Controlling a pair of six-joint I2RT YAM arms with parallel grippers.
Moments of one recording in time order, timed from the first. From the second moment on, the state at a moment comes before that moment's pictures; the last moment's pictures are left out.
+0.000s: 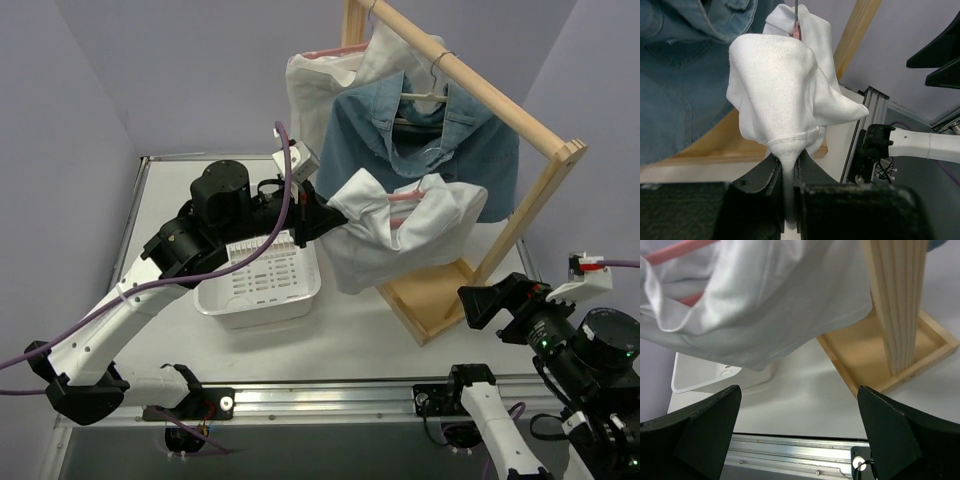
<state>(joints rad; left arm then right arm) -0.85 1.28 1.61 -0.40 0.36 -0.20 0.04 0.58 1.56 -1.33 -0.16 0.43</state>
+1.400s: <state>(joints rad) -0.82 1.27 1.48 -0.55 0.33 -0.25 0.17 0.71 1.21 -1.05 -0.46 0.29</state>
